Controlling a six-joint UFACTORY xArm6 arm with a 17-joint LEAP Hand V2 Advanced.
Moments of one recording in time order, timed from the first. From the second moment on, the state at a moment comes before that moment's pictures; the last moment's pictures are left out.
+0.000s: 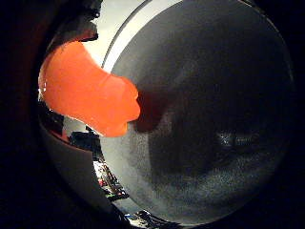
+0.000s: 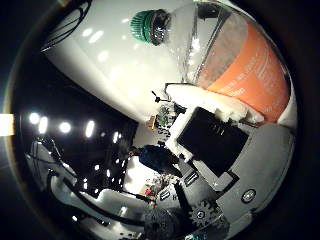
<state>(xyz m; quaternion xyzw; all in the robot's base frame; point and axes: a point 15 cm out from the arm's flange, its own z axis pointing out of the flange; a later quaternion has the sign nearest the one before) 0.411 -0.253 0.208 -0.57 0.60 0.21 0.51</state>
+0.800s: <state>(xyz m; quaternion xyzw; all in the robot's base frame) 0.433 -0.164 0.322 -0.70 0.54 0.16 0.44</state>
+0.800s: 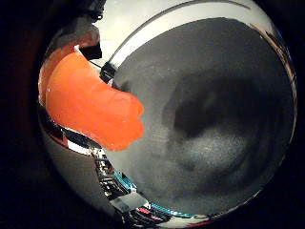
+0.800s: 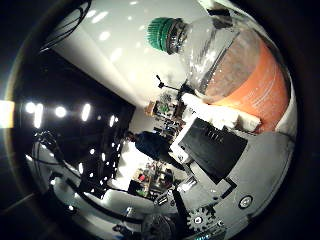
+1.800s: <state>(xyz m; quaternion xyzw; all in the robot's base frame) 0.436 0.042 0.377 -0.85 0.53 -0.01 0.05</state>
